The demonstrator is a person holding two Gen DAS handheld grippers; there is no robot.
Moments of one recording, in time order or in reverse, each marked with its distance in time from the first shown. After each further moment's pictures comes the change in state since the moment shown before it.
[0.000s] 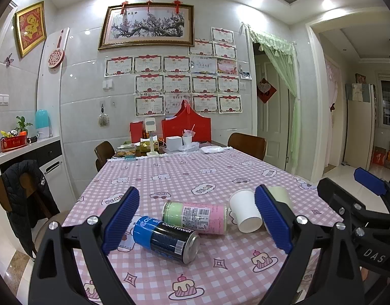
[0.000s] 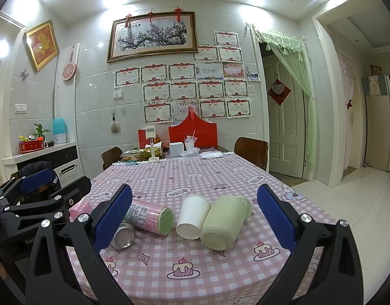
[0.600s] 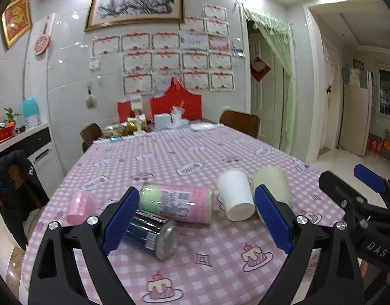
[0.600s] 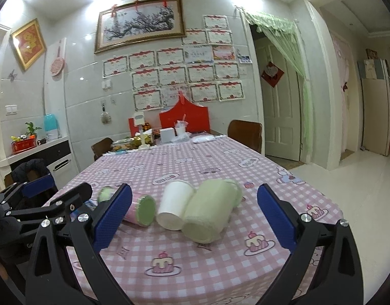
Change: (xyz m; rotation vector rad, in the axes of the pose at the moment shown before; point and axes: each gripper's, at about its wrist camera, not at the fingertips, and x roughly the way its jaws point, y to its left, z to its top) left arm 0.059 -0.031 -0.015 0.018 0.140 -0.048; right arm 0.037 -0.044 -0.015 0.064 0.091 -0.038
